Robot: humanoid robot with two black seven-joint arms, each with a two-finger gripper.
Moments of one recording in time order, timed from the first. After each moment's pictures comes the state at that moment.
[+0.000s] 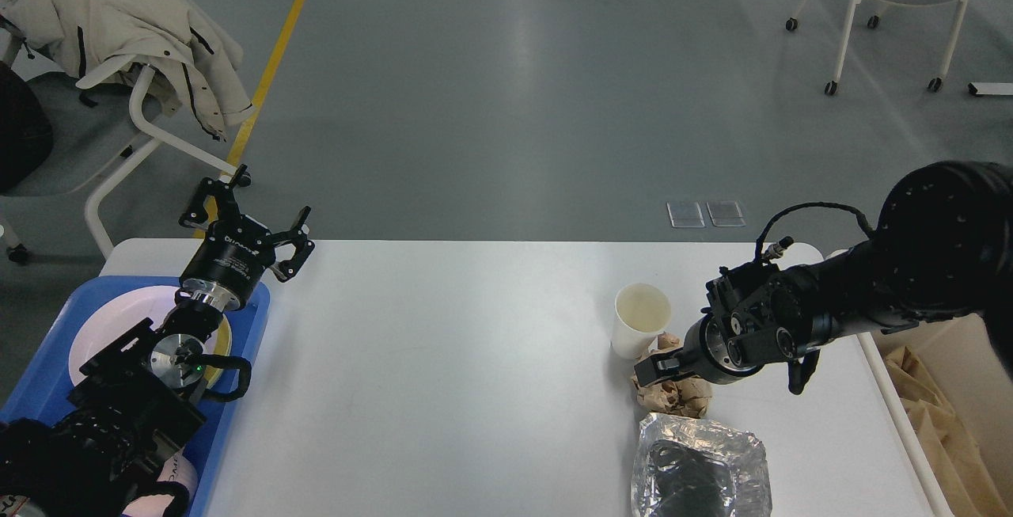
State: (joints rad) left arm -0.75 0.12 -0.98 -0.10 0.06 -0.78 -0.29; right arm 1.50 -0.02 -1.28 1.16 -0.27 0.07 0.02
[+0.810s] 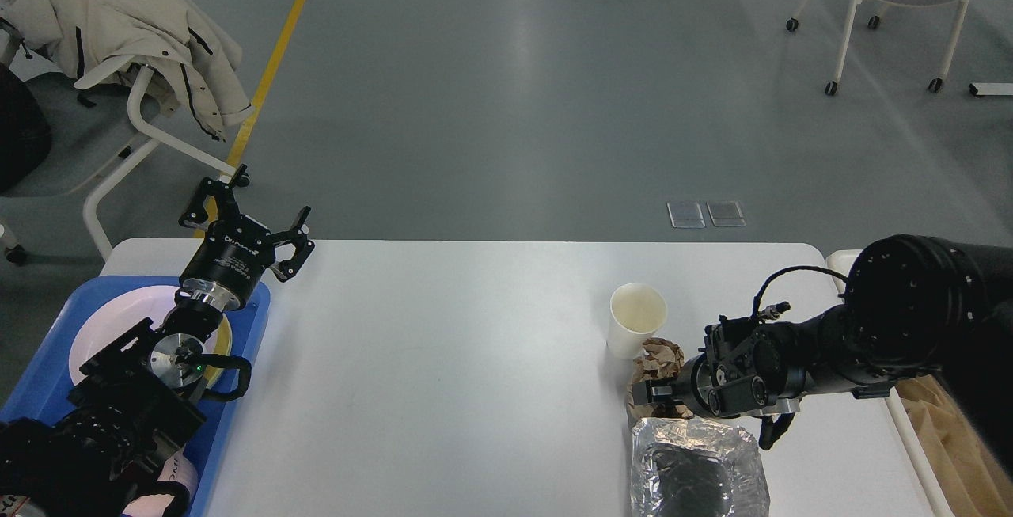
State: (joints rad) left arm -0.75 0.12 -0.98 -0.10 0.06 -0.78 -0.29; right arm 1.31 0.01 -1.24 1.09 -0.15 -0.10 -0.06
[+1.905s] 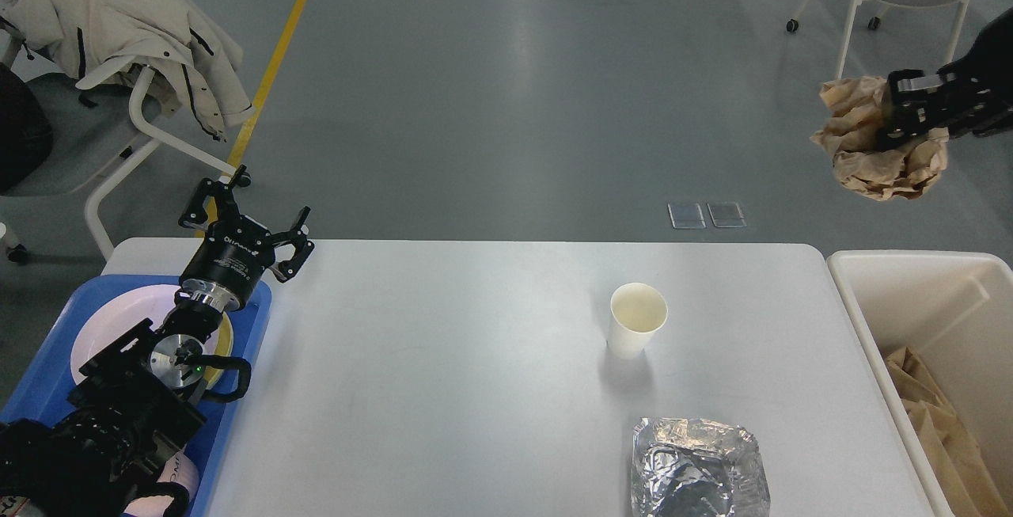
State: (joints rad) left arm -0.75 0.12 -0.98 -0.10 0.06 -0.78 -0.29; right arm 2.46 -0.55 -1.45 1.34 -0.42 0.73 0.13
